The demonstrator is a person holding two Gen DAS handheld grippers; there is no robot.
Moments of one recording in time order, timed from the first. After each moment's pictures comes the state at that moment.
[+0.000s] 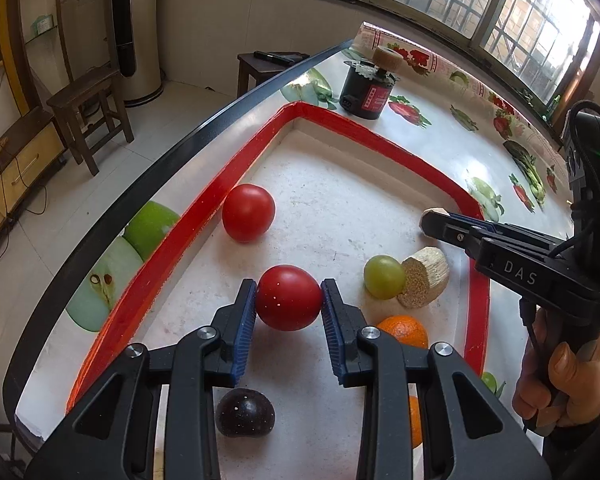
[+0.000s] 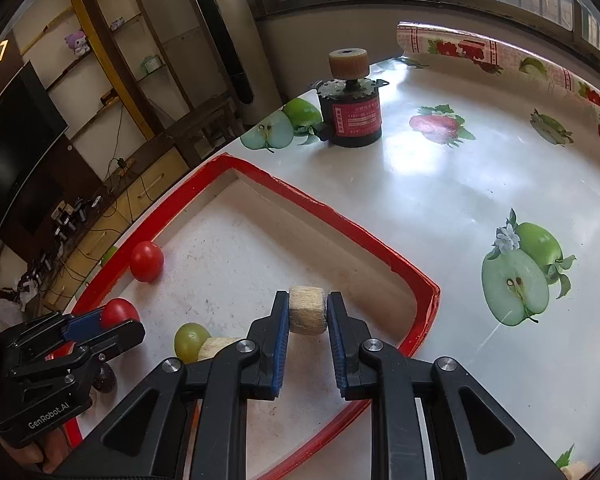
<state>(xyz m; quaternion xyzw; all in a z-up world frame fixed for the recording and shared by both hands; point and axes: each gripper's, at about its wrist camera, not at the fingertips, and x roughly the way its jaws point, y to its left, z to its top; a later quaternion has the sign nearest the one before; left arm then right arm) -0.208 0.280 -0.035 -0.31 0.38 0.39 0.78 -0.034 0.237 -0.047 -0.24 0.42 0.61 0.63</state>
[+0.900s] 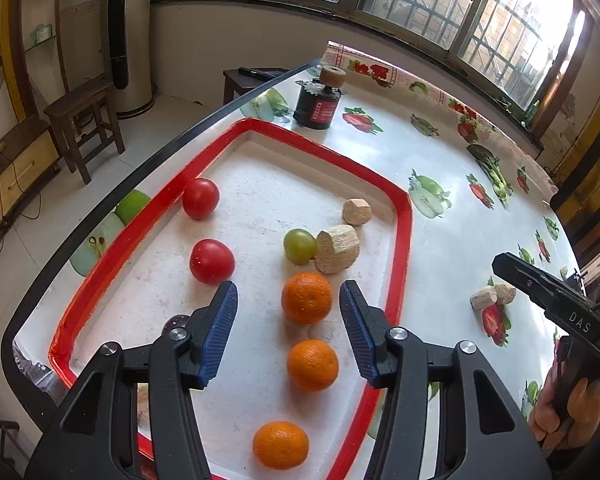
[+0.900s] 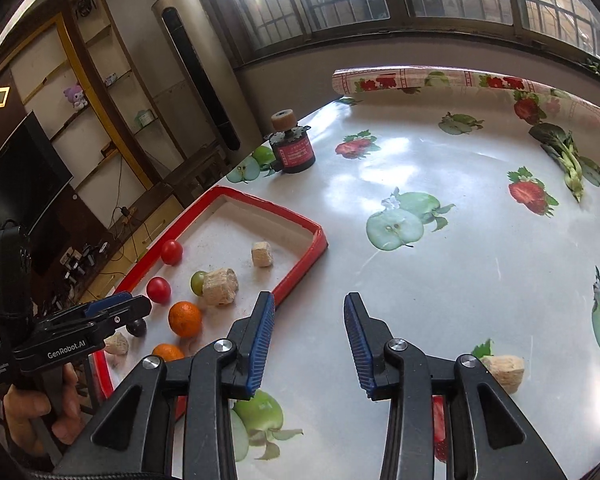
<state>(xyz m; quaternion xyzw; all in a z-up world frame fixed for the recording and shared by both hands) -0.201 0.220 0.005 -0.30 0.35 0.38 0.80 0.011 0.097 0.008 -0.15 0.40 0.60 0.67</state>
